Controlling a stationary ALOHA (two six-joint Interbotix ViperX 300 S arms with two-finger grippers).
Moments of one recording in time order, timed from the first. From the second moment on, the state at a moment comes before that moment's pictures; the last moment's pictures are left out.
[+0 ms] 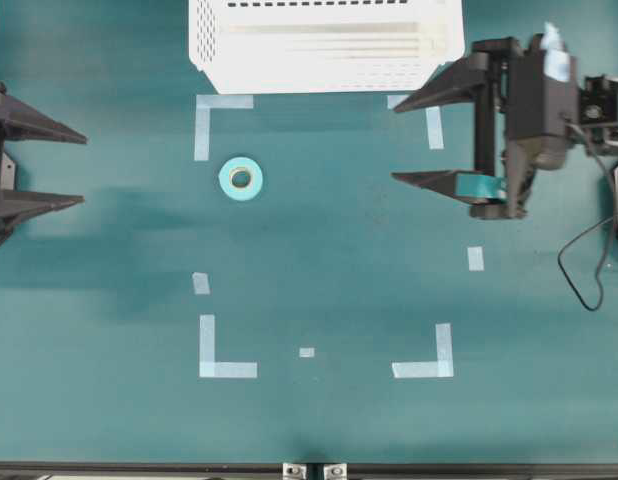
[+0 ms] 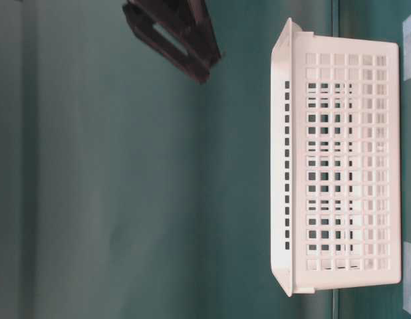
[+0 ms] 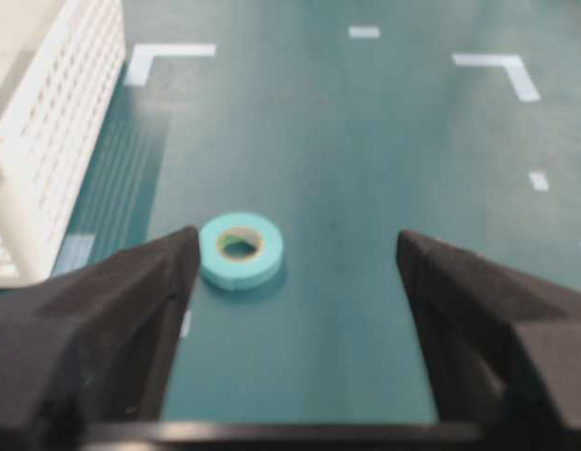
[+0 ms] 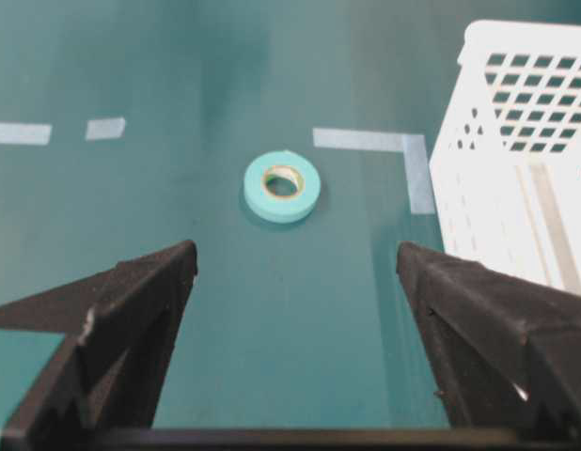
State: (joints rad) left arm 0.02 -1.29 1.46 -0.03 0.02 0.01; right arm -0.05 -0.44 0.81 0.01 0.04 0.05
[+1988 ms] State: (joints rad) left arm 0.02 -1.41 1.57 -0.03 0.04 -0.02; right arm -0.10 0.18 0.29 -0.01 0.39 0.04
